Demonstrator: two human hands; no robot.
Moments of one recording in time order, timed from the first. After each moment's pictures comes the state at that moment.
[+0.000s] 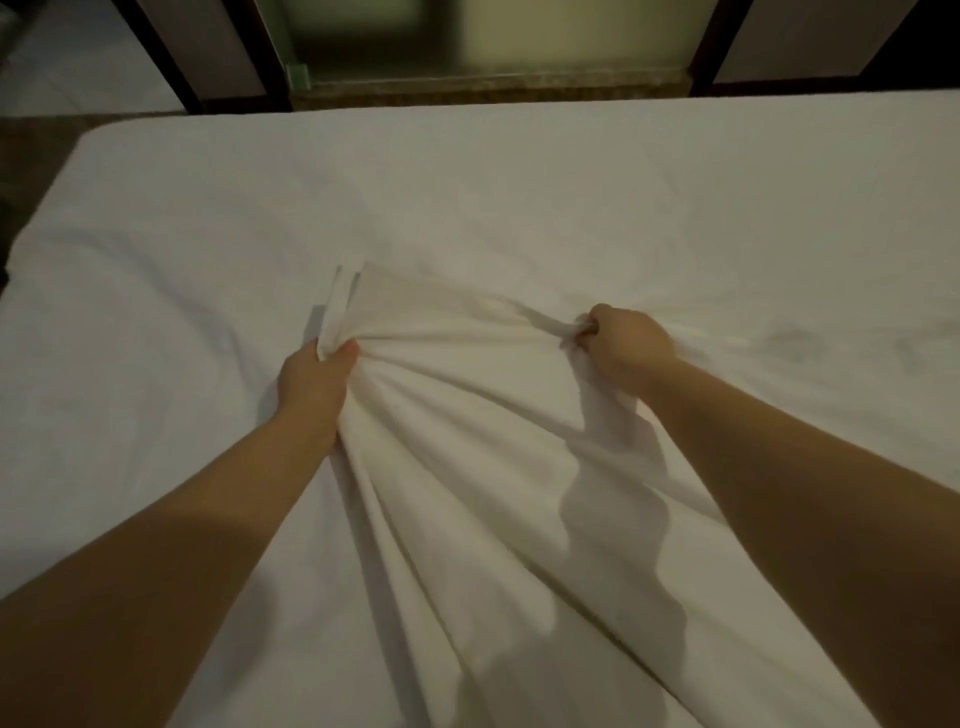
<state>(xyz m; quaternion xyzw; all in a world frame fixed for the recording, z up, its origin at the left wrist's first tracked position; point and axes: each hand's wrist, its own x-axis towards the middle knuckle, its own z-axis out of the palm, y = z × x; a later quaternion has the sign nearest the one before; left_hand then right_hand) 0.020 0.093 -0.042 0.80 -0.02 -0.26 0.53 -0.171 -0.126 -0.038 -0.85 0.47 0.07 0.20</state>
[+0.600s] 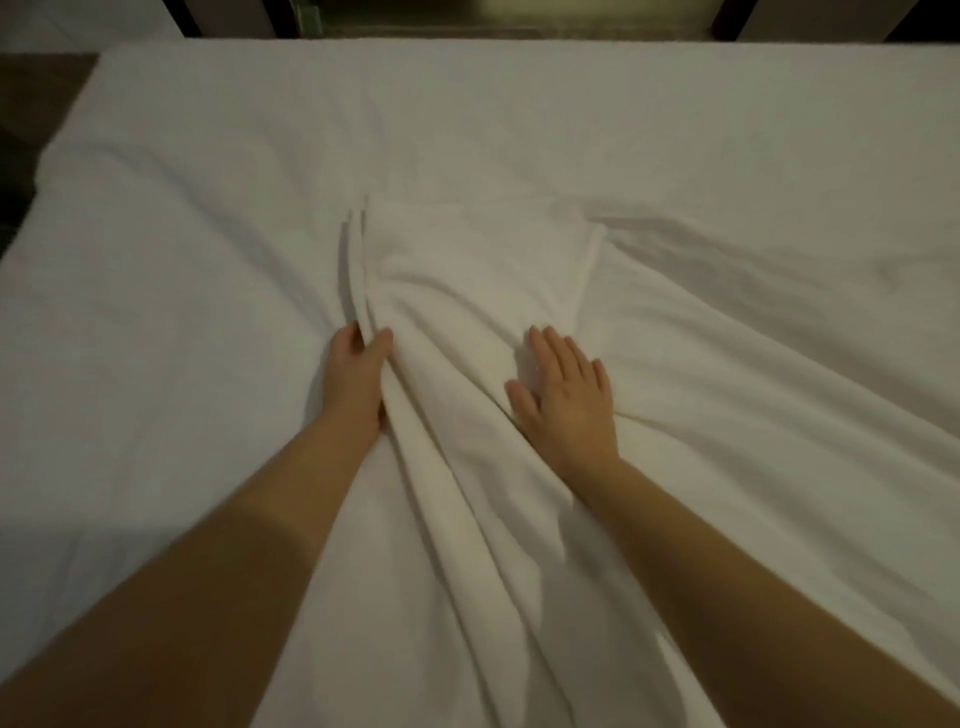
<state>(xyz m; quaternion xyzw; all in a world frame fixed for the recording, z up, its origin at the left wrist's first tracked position) -0.040 0.145 -0.061 0.71 0.04 -0.31 0.63 -0.211 0.042 -0.076 -0.90 0.39 -0.04 0.20</state>
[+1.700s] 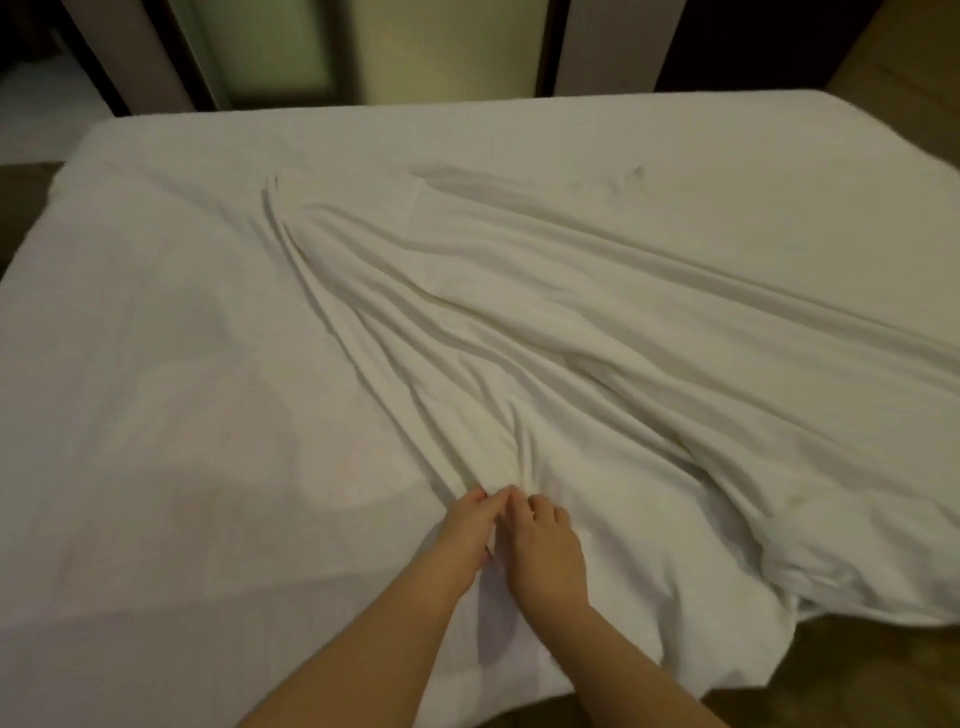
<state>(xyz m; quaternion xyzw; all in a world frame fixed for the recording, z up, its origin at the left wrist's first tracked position) -0.489 0.367 -0.032 0.66 -0.02 -0.60 0.46 -0.588 0.354 -0.044 -0.86 0.48 -0.03 0.17</state>
